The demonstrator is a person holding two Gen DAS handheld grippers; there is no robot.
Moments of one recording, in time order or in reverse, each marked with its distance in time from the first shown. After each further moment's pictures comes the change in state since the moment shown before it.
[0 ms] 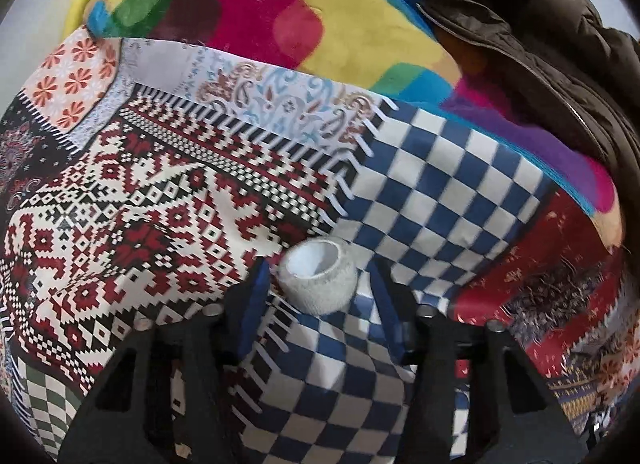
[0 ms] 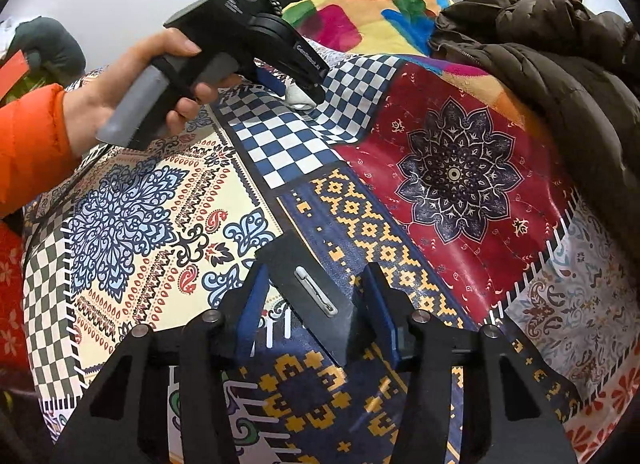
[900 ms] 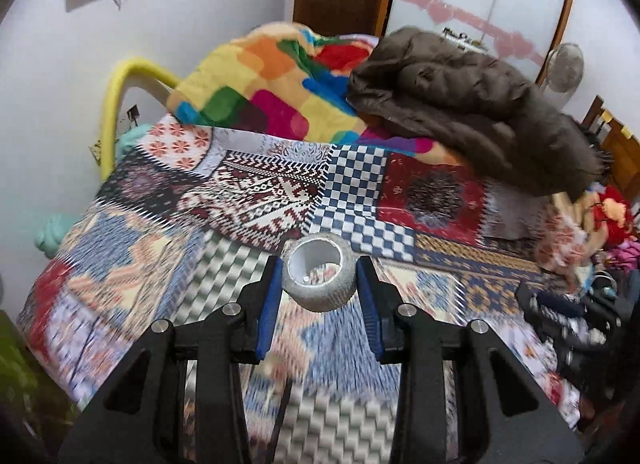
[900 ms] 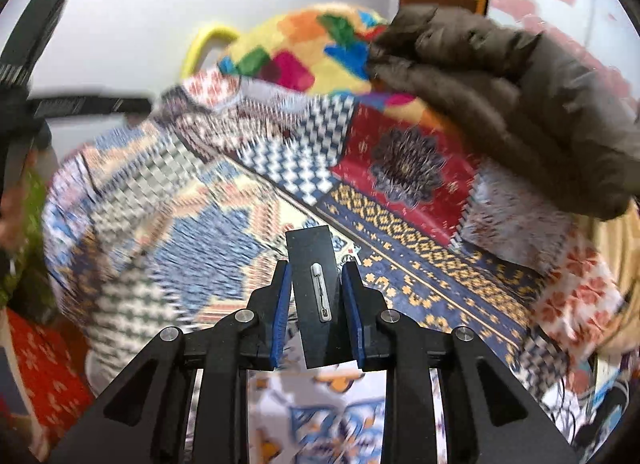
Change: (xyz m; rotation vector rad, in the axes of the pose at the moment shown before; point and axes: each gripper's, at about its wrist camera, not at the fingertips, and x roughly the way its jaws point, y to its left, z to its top) left arm -0.294 0.046 -0.162 0.182 -0.269 -0.059; right arm -0.134 0.071 0.005 0.278 -0.079 -0.174
